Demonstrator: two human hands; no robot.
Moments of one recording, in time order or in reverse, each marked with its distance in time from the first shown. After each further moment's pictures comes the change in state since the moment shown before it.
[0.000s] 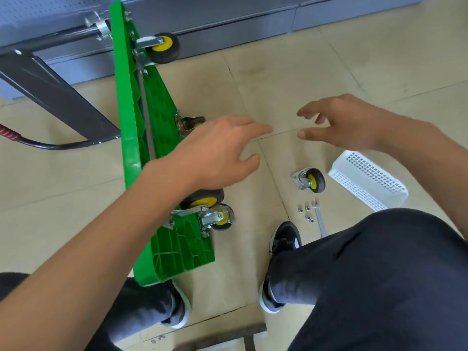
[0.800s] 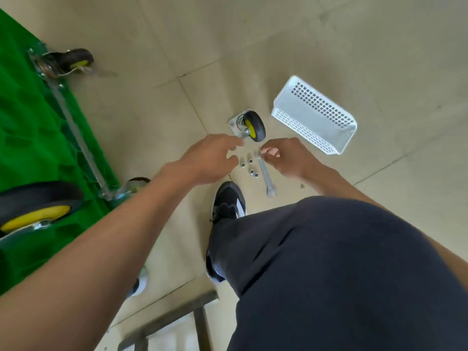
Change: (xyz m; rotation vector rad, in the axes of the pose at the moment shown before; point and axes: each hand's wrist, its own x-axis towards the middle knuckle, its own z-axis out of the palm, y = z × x) left_hand 0.126 0.051 0.264 -0.404 -0.422 -0.190; right_hand -0.033 0.186 0.237 0.410 -0.081 0.383
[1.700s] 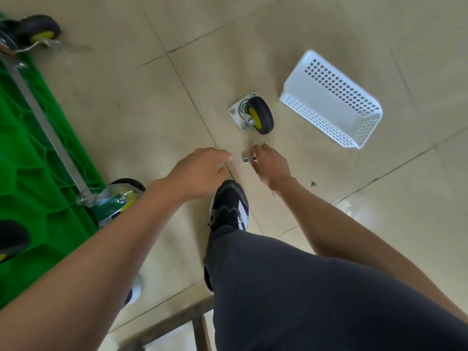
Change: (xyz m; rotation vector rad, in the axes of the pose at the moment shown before) left_hand 0.026 -0.048 0.043 -0.101 -0.107 -0.152; right_hand 0.087 0.056 0.132 -0.314 0.089 0.068
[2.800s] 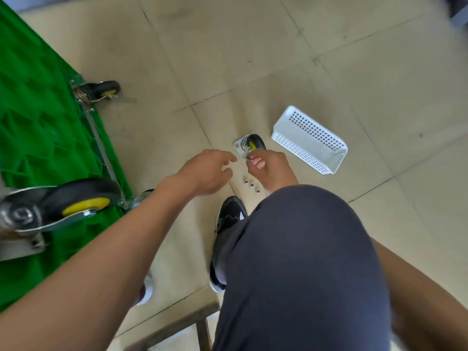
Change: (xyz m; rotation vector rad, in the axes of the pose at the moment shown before) left_hand -0.085 0.049 -0.060 0.133 0.162 0.105; right_hand -0.100 -0.065 -0.148 0.530 0.229 -0.146
